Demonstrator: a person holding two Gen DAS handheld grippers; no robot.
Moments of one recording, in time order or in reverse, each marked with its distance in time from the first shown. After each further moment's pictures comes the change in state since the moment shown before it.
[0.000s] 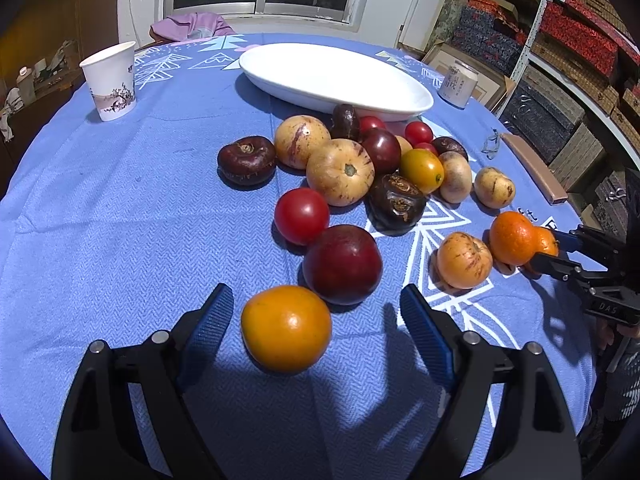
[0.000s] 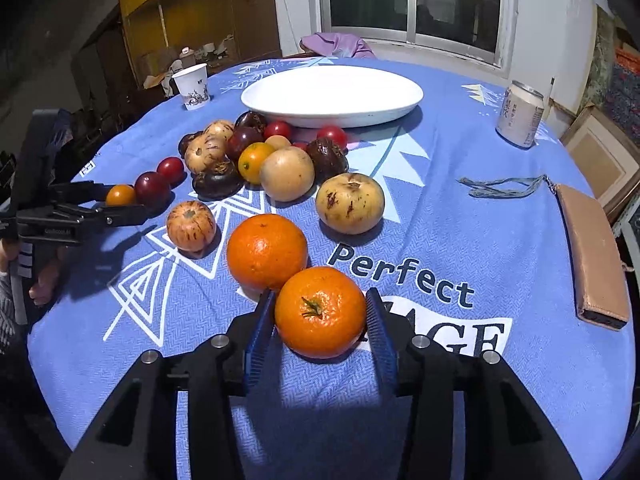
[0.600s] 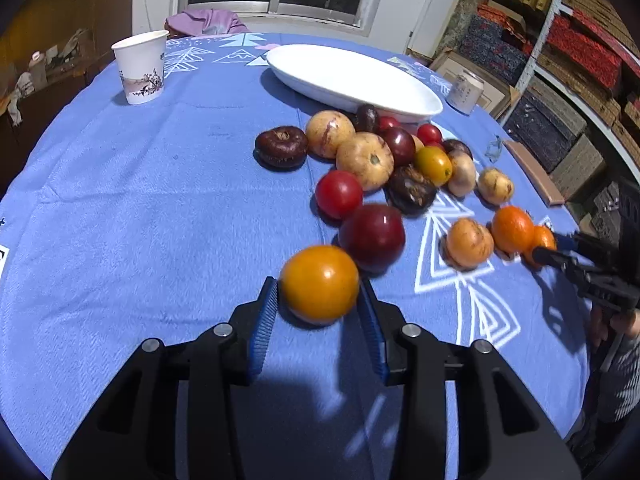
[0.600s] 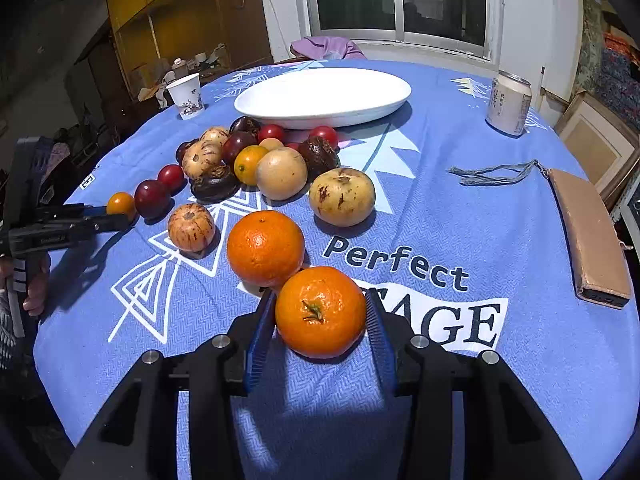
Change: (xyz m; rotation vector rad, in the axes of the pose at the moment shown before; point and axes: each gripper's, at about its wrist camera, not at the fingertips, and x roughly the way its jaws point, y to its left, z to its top) left arm -0.018 0.020 -0.014 -0.051 -0.004 -0.007; right arm -0.005 -0.005 -0.009 0.060 -0.019 0.012
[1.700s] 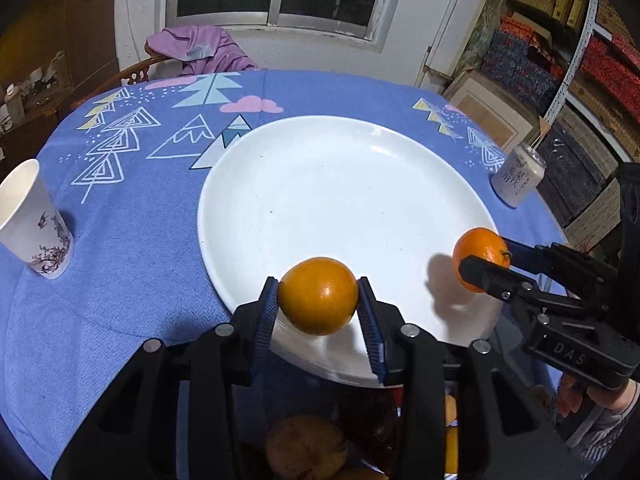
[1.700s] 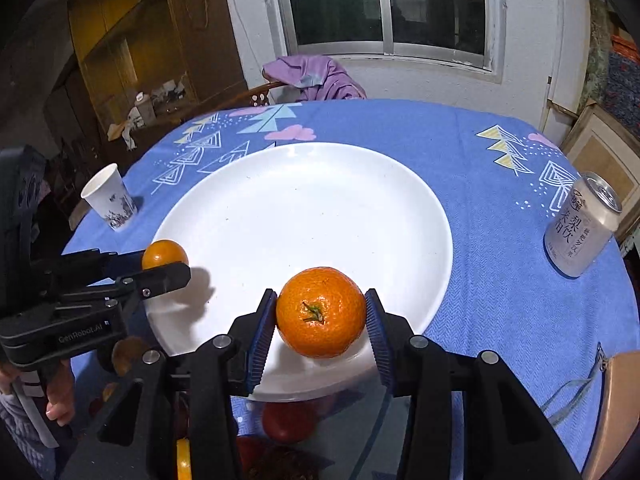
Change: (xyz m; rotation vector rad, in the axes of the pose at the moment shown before) left arm 0.115 -0.021 0.194 0.001 -0.015 0.045; right arm 0.134 -0.019 0.201 0.061 -0.021 -0.033
